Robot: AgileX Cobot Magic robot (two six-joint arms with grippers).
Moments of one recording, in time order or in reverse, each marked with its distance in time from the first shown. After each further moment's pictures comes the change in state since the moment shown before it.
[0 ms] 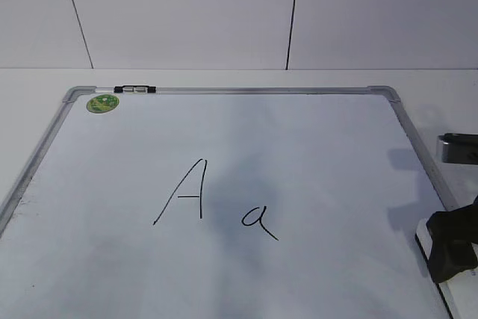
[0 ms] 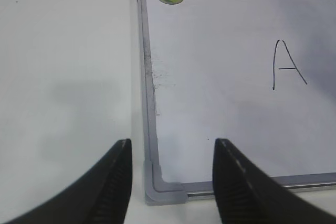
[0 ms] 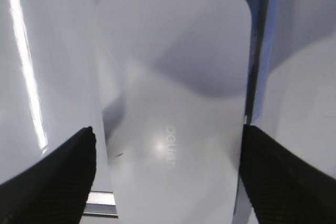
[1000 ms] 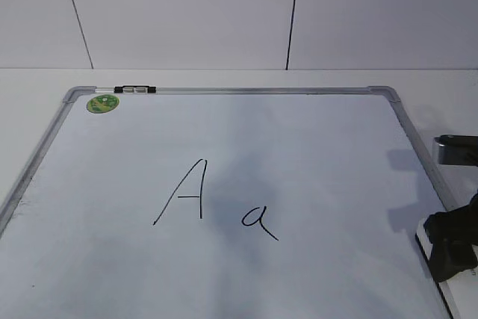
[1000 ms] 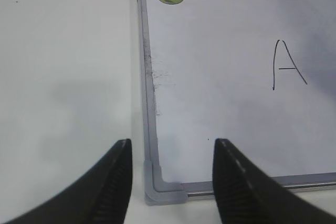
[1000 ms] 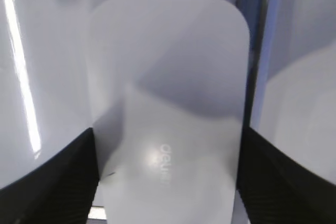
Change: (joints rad) left arm 0.000 0.000 0.000 -0.002 0.000 0.000; right arm 0.000 0.027 0.000 -0.027 -0.031 0.003
